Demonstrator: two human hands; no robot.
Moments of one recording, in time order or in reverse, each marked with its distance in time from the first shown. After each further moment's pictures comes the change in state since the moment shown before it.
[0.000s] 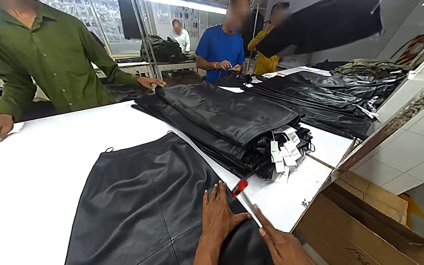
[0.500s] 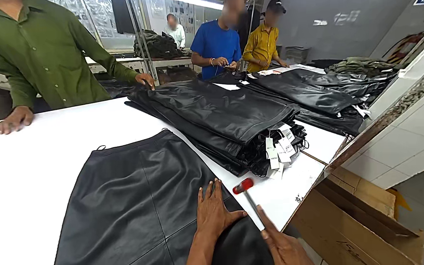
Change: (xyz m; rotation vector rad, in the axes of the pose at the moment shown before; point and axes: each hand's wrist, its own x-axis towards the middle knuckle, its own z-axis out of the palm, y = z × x) left_hand -0.002 0.003 -0.005 0.027 -0.061 -0.009; right_hand -0.023 -0.002 -0.009 0.013 0.009 0.055
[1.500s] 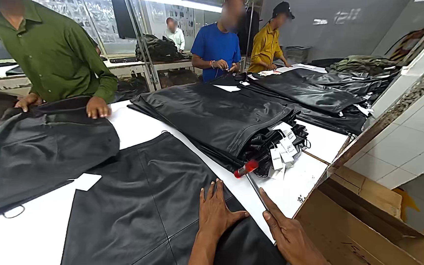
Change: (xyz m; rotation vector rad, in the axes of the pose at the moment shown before) left_hand 0.002 -0.001 0.003 0.007 0.010 0.004; right_hand 0.035 0.004 -0.005 0.058 0.178 -0.086
